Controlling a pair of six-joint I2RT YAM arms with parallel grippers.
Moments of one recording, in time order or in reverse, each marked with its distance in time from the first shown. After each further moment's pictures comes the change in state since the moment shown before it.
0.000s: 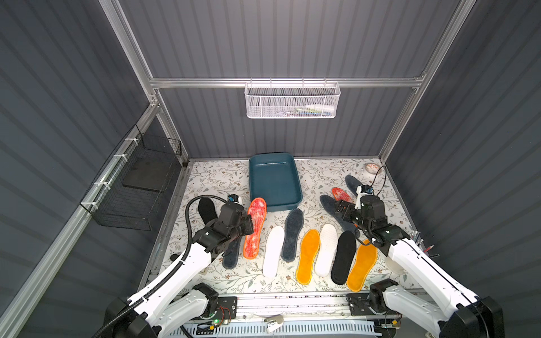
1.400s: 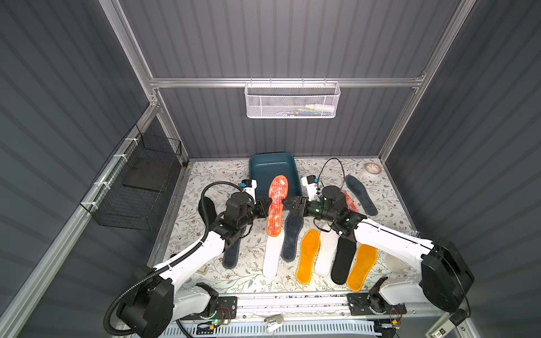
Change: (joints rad) left arm 0.000 0.246 -0.008 0.620 0.243 -0.070; right arm 0.377 0.415 0.207 0.500 -0.433 0.219
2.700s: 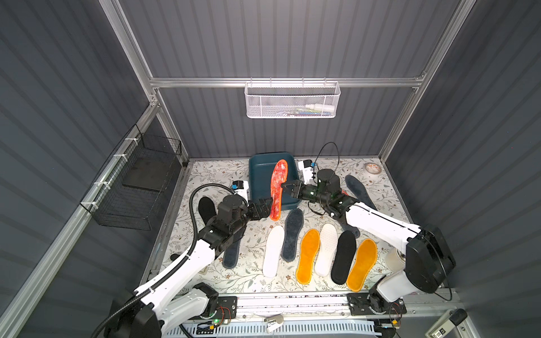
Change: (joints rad) left arm 0.000 -0.213 0.000 -0.214 -0.151 0.054; right arm -0.073 0.180 0.283 -0.071 -0.037 0.024
